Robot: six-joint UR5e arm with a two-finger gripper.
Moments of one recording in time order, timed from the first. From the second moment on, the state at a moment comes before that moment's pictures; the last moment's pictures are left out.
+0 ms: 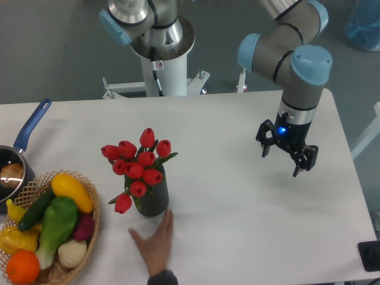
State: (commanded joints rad) arm 2.79 -1.94 -1.75 -0.87 1.36 1.55
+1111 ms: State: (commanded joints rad) arm 2.83 -1.93 -1.76 -0.85 1.09 1.54
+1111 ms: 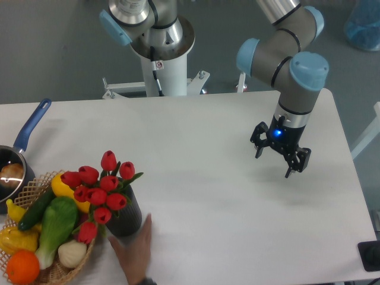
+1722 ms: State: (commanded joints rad) arm 2.78 -1.89 -1.79 -0.85 0.54 1.30
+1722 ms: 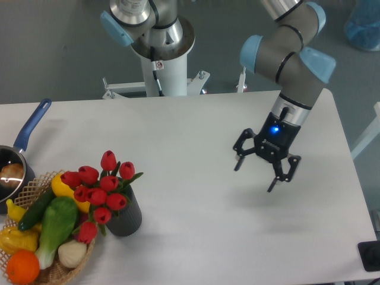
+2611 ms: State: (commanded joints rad) arm 2.49 -1.85 -1.87 -0.85 0.52 1.23
